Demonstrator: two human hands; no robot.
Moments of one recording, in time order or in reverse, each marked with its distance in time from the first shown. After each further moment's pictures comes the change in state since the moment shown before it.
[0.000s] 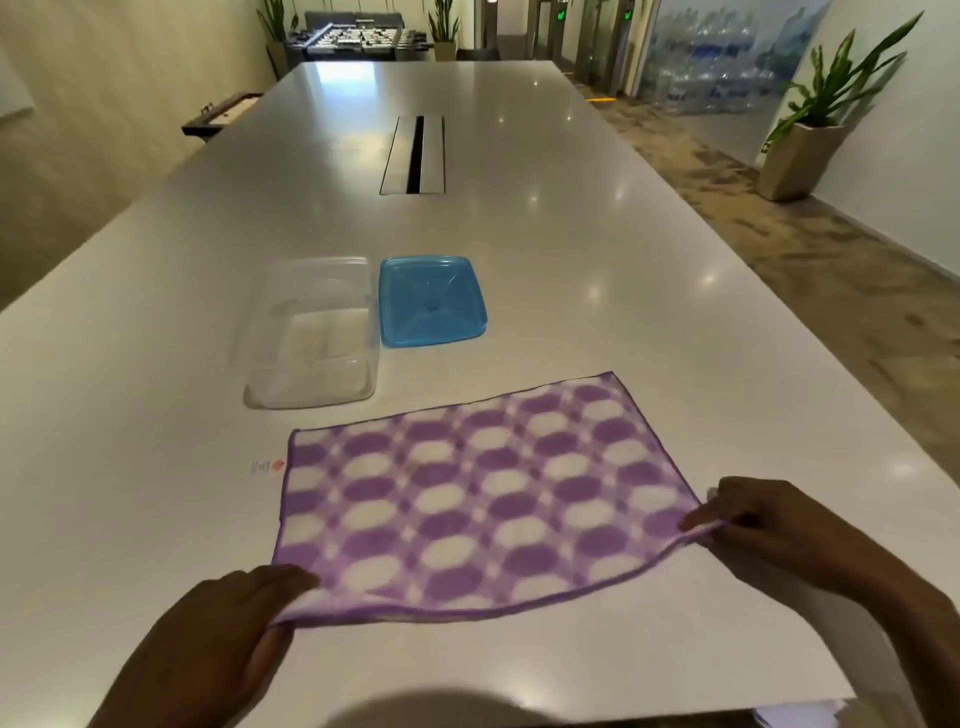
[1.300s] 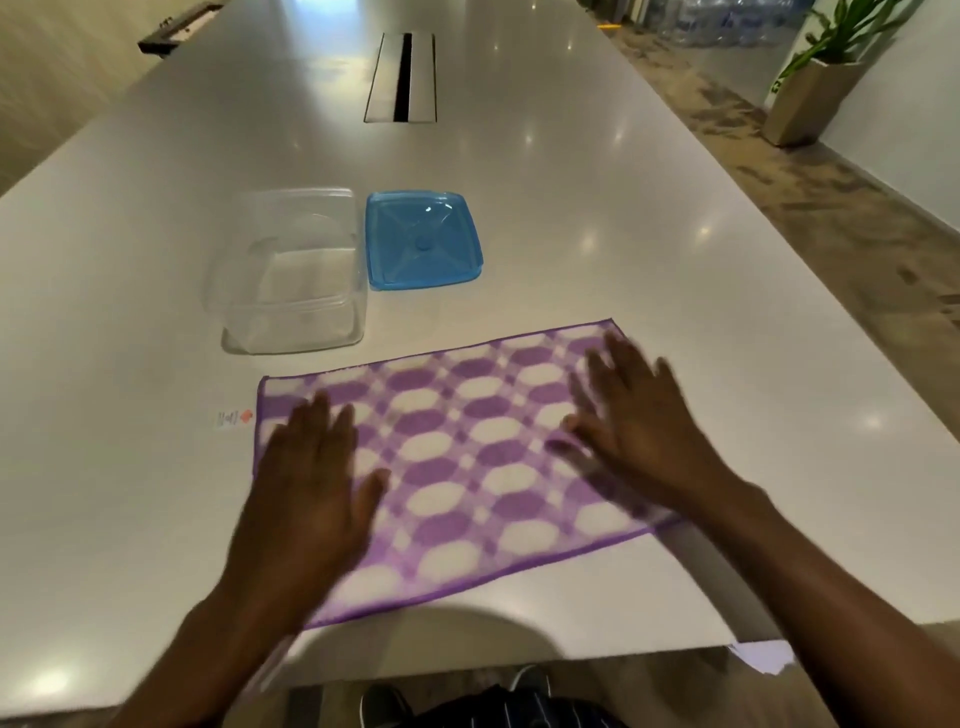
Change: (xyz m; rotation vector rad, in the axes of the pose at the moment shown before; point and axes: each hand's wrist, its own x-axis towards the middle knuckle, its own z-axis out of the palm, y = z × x) left_hand 0.068 0.016 0.043 0.104 0.031 -0.192; right_hand 0.080 -0.046 0.070 -0.499 0.247 -0.085
